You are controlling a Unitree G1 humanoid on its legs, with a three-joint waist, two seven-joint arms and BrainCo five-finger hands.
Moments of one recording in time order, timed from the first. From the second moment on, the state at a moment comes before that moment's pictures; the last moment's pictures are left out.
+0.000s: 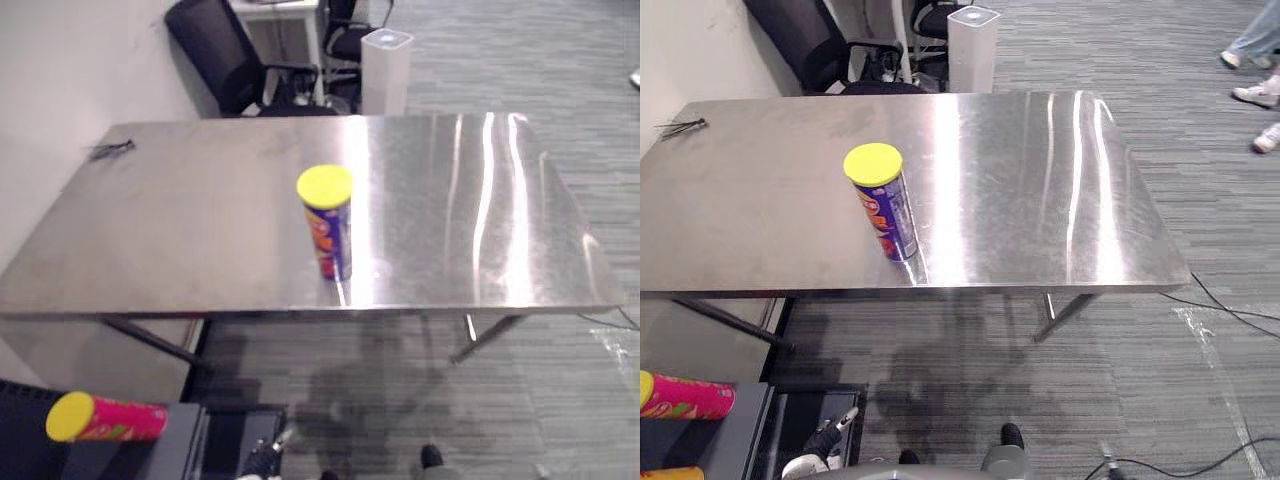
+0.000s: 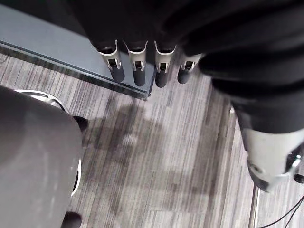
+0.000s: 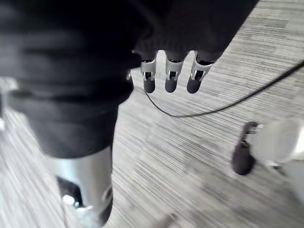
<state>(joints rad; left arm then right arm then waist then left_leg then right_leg) 0.08 0.08 0.13 1.13 -0.17 -0.16 0.03 0.04 -0.15 -0.95 1.16 0.37 -0.14 -0.07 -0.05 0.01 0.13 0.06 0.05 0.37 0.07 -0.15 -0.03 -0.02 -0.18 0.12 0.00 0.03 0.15</state>
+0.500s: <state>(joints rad) 0.14 0.06 0.16 1.09 -0.17 -0.16 0.03 -0.09 -0.37 -1.04 0.32 0.27 -0.25 -0.39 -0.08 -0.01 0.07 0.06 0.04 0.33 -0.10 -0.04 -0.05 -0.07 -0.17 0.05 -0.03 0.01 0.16</state>
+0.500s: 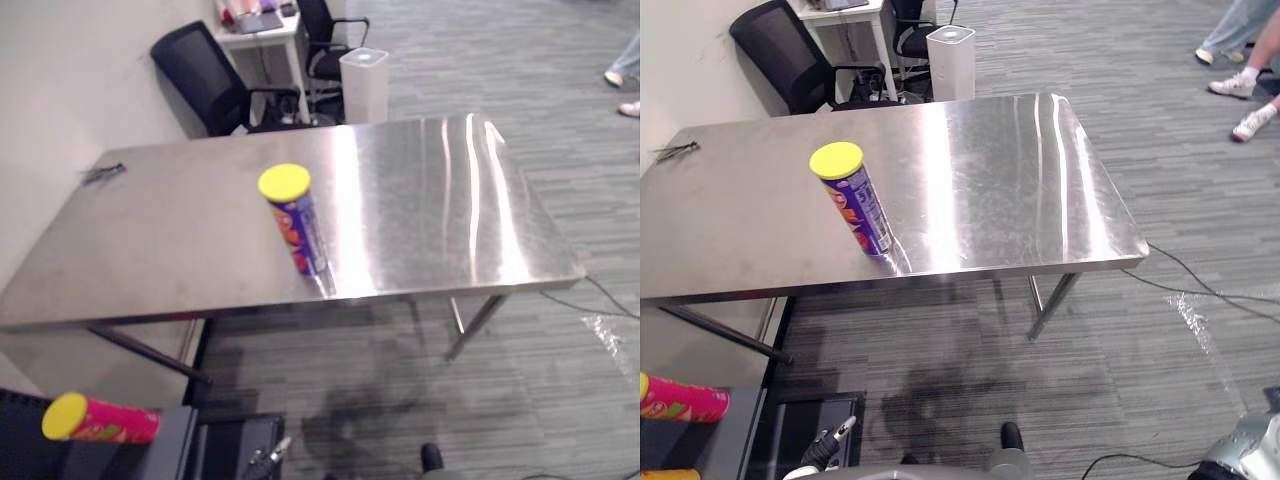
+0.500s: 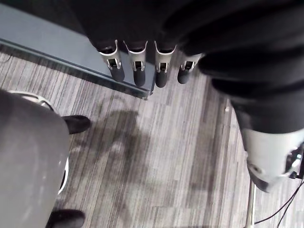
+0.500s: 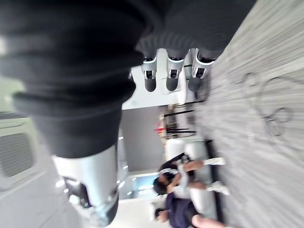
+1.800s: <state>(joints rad) 0.12 0.09 0.07 1.03 -0.11 -0.16 0.00 -0.32 -0.37 0.09 0.17 0.37 -0.21 0.08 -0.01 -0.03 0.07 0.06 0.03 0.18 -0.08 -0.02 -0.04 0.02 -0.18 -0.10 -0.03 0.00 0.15</state>
